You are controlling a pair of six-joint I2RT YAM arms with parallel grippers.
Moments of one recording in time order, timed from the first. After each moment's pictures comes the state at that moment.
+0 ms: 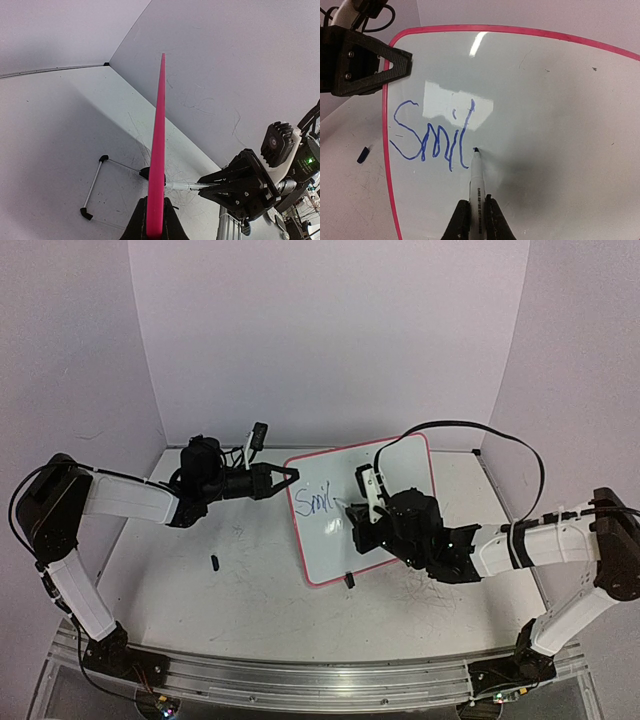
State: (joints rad) left arm -0.60 1.70 0.92 0.68 0.65 -0.55; right arm 1.00 1.53 0.80 0.39 0.40 0.17
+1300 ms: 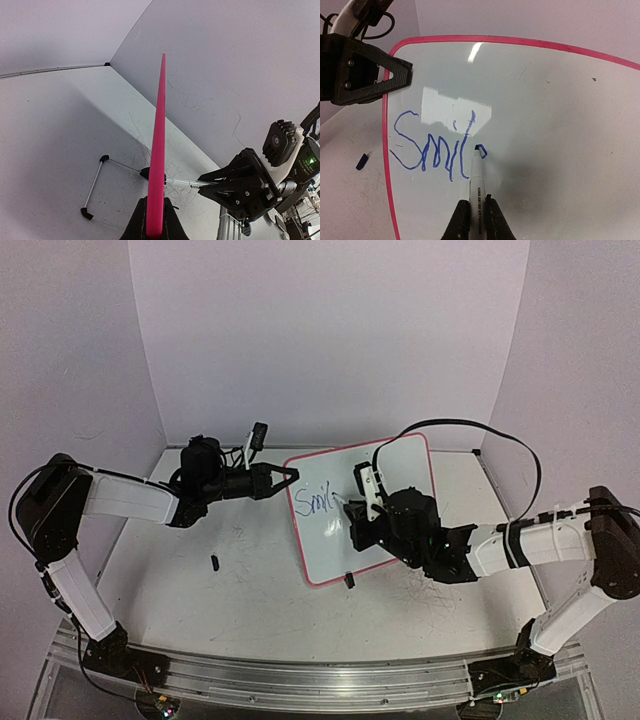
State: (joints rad) left arm -0.60 1.70 0.92 0.68 0.65 -0.55; right arm 1.00 1.55 0.81 0.43 0.42 0.15
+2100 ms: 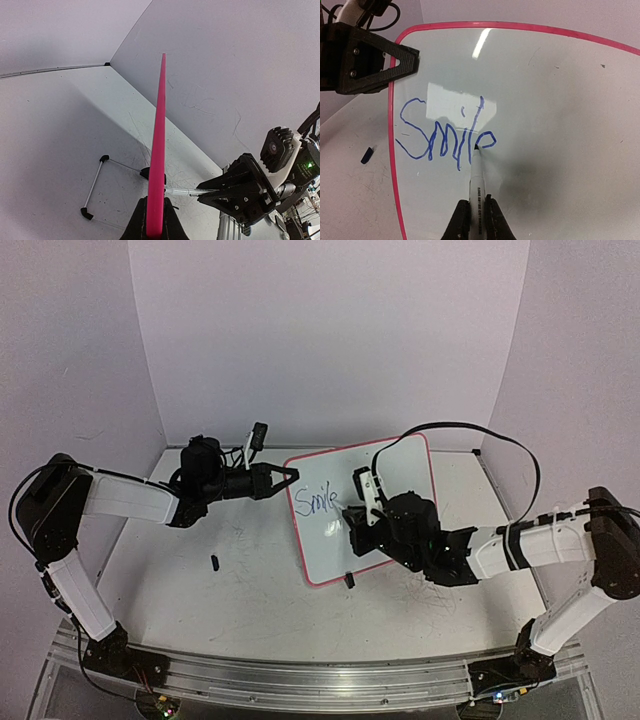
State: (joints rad) left arm -0.60 1.70 0.92 0.68 0.65 -0.55; right arm 1.01 1.55 0.80 0.43 0.40 0.18
